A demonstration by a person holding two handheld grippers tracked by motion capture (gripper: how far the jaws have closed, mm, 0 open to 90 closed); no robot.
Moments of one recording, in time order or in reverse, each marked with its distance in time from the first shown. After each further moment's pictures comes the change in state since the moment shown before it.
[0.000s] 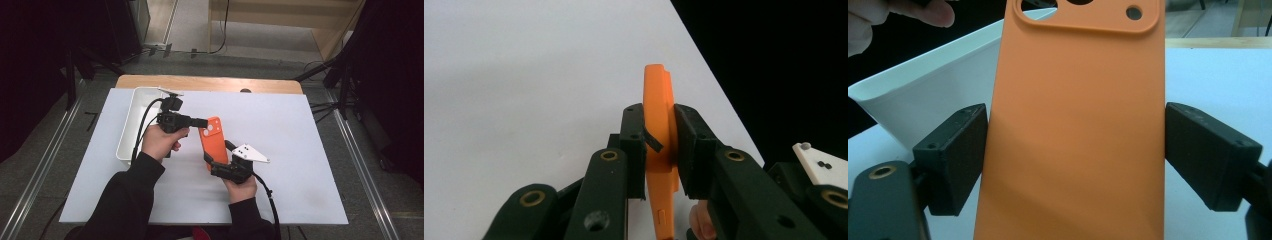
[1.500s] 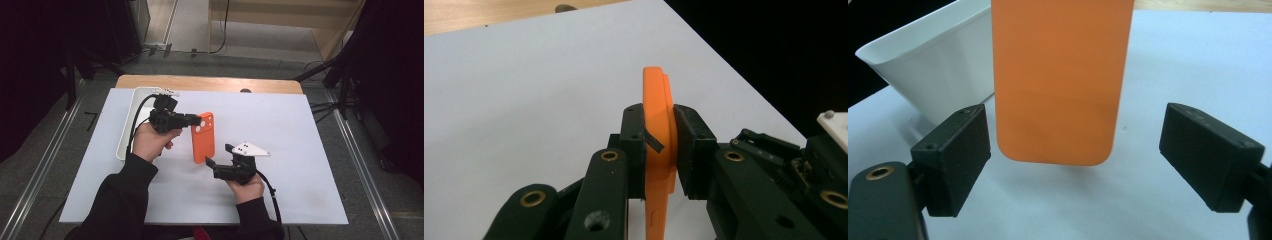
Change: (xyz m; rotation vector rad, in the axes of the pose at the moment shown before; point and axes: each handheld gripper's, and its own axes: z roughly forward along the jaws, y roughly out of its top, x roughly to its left) left arm -0.007 -0.005 -0.024 -0.068 0.112 0.256; right arm -0.002 0.014 -0.010 0.165 0.033 -0.021
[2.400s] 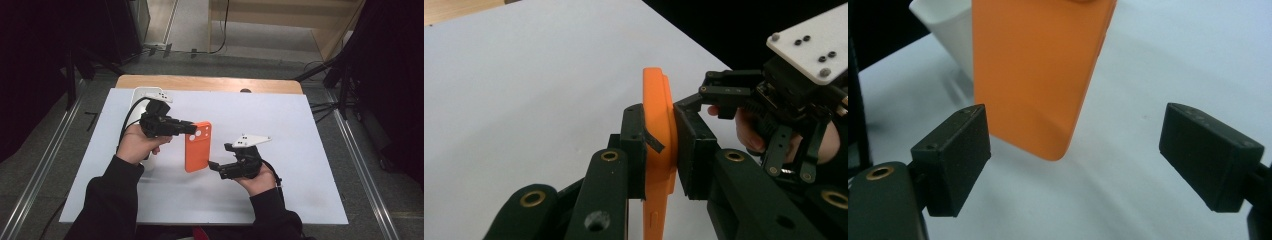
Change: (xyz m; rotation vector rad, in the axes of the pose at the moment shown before) left arm -0.004 -0.007 -0.024 0.061 -0.150 0.134; right arm -0.009 0.030 -0.016 0.191 0.159 -0.133
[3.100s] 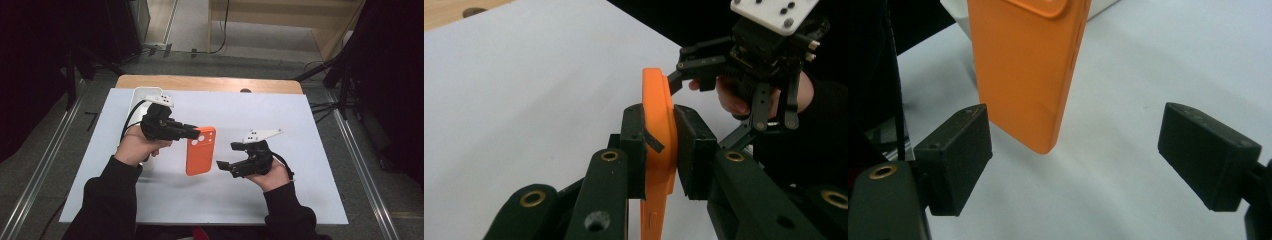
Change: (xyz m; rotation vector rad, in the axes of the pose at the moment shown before) left arm -0.011 0.000 0.000 0.011 -0.093 0.083; right arm -0.014 0.011 -0.027 0.050 0.074 -0.019
